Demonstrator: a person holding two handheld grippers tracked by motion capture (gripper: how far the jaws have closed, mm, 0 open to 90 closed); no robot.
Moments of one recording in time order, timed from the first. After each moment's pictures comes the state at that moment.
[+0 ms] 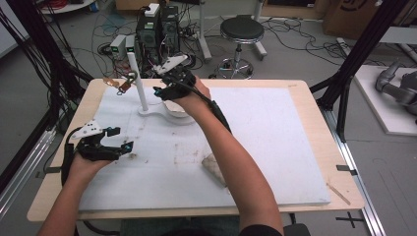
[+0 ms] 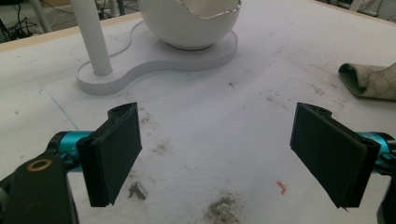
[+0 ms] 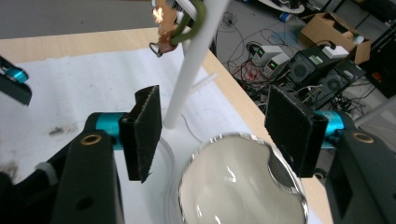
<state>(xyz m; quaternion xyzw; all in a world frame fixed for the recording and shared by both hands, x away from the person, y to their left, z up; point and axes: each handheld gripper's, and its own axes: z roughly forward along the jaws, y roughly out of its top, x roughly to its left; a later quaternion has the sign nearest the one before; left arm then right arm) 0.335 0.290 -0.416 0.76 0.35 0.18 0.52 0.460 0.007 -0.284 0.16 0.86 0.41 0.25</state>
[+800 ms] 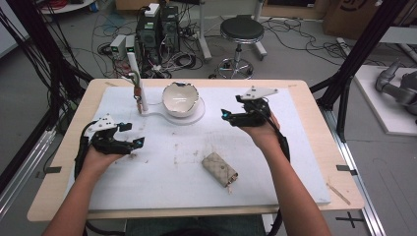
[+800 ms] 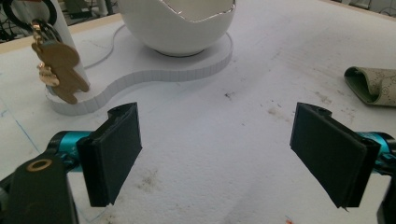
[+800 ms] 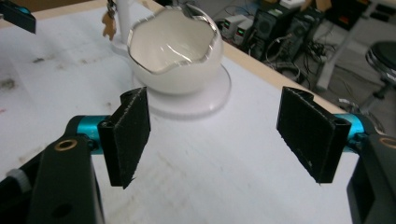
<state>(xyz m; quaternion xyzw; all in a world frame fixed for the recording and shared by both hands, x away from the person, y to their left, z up) 0.360 0.266 -0.421 0.77 0.33 0.17 0.51 0.401 -0.190 -0.329 0.30 0.81 0.44 0.24</state>
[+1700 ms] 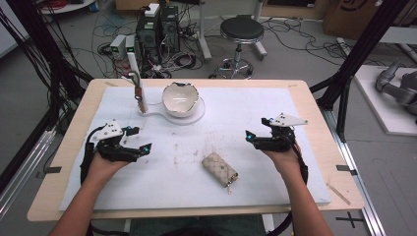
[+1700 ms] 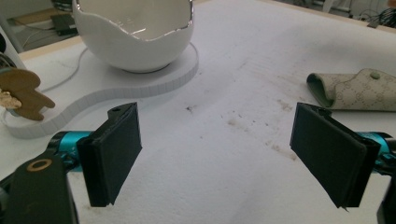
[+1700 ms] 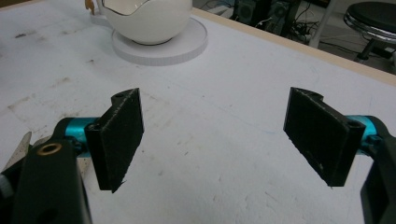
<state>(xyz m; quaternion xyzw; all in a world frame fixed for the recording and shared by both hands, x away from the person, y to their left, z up) 0.336 0.242 -0.413 0.77 0.30 0.18 0.54 0.356 -0.263 -0.384 0.36 0.78 0.46 0.23</state>
